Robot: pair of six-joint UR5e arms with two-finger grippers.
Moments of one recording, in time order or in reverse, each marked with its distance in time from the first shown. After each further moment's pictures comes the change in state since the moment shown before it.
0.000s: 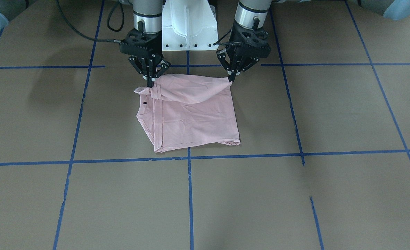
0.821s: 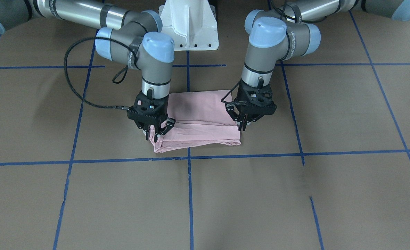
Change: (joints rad) left arm -0.172 -0.059 0.364 -0.272 -0.089 0.305; right arm 0.260 0.185 -0.506 0.289 0.225 -0.300
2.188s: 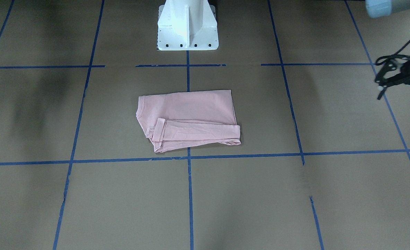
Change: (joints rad) left arm -0.602 0.383 -0.330 0.309 -0.329 1.114; right arm 0.719 -0.525 0.191 -0.079 0.532 -1.290
